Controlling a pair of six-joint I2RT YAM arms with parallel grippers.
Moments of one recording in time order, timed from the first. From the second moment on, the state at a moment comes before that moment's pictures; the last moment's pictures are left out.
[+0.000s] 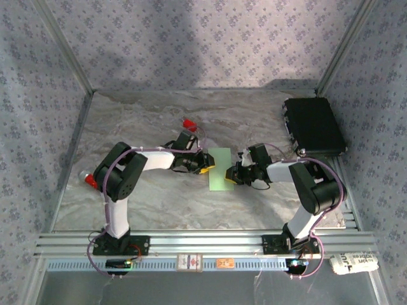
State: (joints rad) left arm -0.65 1.93 1.04 -0.01 0.55 -0.97; right arm 0.37 1.67 0.61 0.09 -0.70 0.71
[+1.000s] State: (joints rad) left arm -0.65 1.94 1.00 0.09 0.58 -1.00; right arm 0.37 1.68 0.61 0.10 -0.71 0.71
